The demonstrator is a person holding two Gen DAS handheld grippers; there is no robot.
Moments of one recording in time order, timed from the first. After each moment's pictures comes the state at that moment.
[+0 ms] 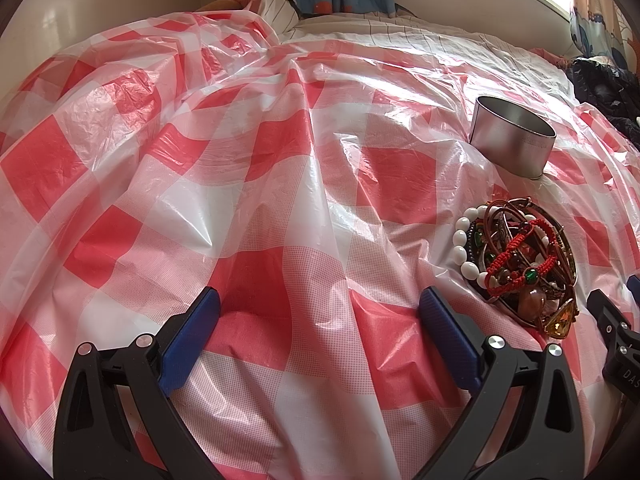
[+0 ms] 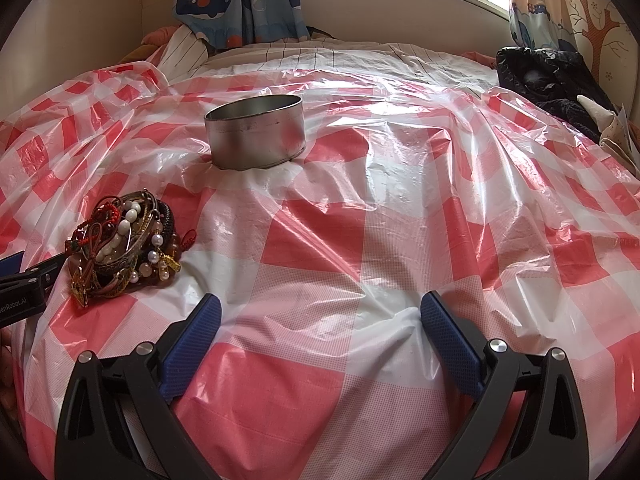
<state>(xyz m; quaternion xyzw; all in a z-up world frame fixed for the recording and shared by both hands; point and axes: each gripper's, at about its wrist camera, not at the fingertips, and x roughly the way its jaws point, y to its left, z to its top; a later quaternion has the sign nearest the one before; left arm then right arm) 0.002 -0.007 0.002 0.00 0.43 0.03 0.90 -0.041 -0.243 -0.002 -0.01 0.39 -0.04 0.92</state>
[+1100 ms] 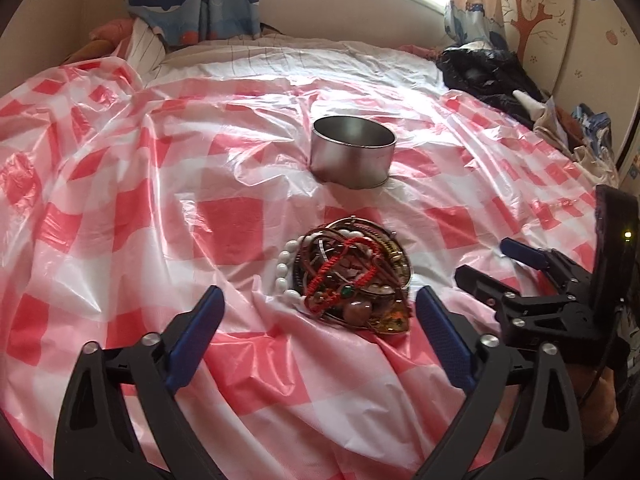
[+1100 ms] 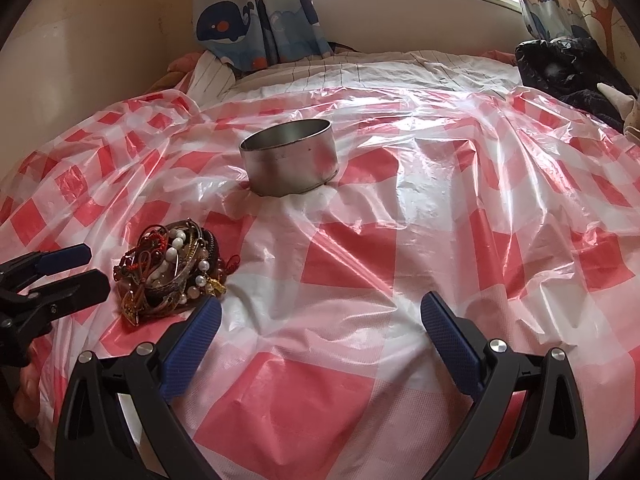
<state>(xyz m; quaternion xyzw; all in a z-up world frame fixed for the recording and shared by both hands) -0.009 -0.039 0.036 0.01 0.39 -0.21 0.90 -0.040 -0.250 0.013 0.05 0.37 0.03 0.93</state>
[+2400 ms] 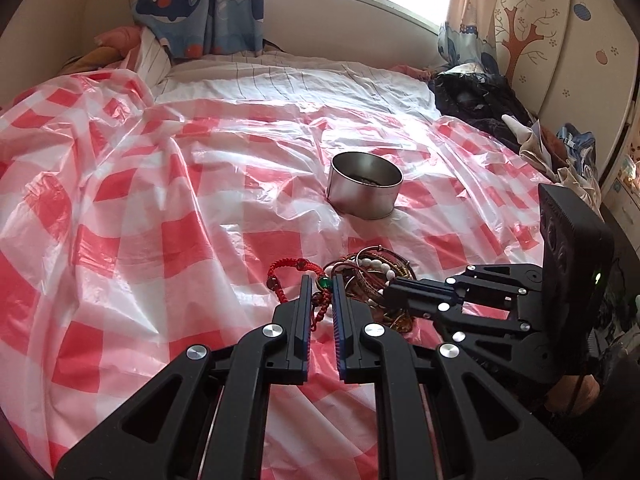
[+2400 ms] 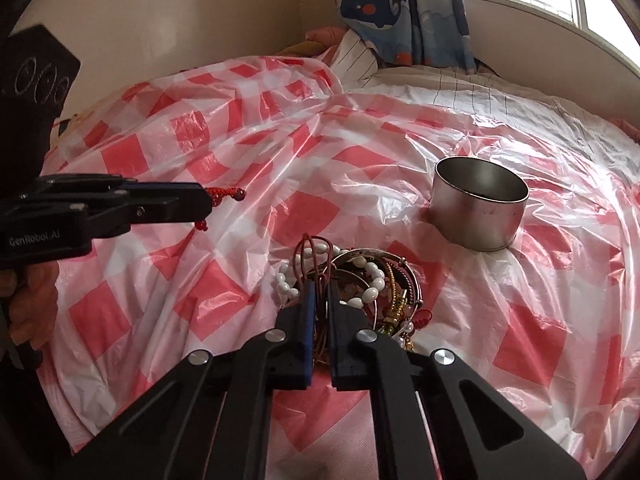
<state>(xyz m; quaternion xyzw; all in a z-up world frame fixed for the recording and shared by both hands) -0.011 0.015 0.076 -0.02 0.37 -0.23 0.90 -0.020 -0.154 0.033 -0.03 0.36 0.24 0.90</state>
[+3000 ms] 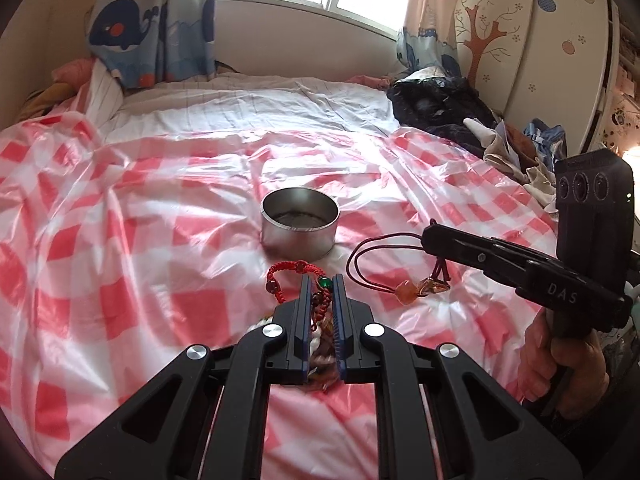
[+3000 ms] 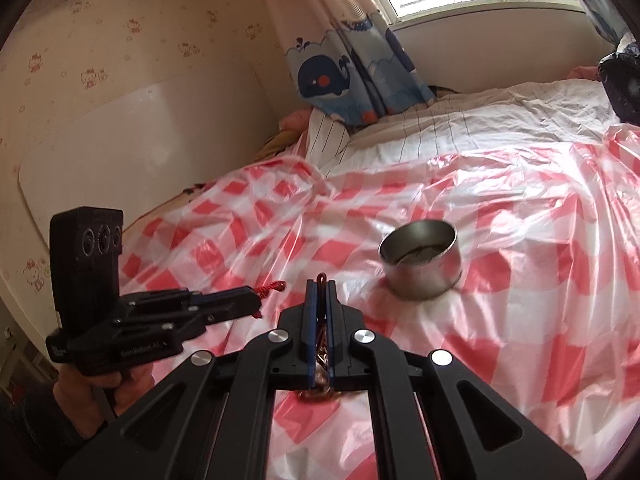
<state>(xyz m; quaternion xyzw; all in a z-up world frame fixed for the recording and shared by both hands) 0.003 -0.052 0.109 0.00 0.34 -0.29 0.89 -0.029 -0.250 0.108 0.14 0.28 0.24 0.92</state>
